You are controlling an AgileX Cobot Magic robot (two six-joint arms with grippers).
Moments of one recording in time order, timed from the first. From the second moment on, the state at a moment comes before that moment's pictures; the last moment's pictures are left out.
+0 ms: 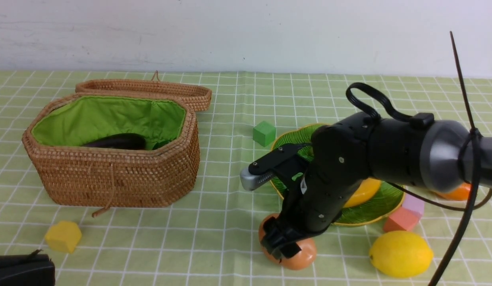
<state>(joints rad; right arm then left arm) 0.66 1.85 -1.28 0.12 0.77 -0.11 -0.91 0.42 -0.77 0.00 0.73 -0.29</state>
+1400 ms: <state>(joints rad) 0.70 2.12 -2.03 0.70 0.53 -0.64 -0.91 0.42 -0.77 0.82 0.80 -1.04</state>
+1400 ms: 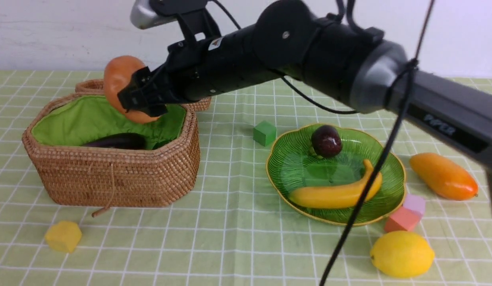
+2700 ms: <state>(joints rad) 0.53 1.68 -1.96 0.18 1.25 -0.22 -0.91 0.42 -0.77 0.08 0.73 -0.43</state>
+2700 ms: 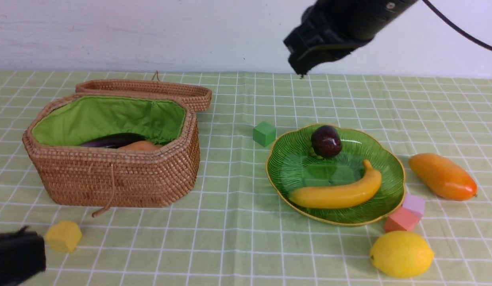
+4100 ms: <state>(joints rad) 0.44 1.67 -0.96 -0.23 0.77 -0.85 -0.91 0.42 -0.77 -0.14 0.76 -0.10</state>
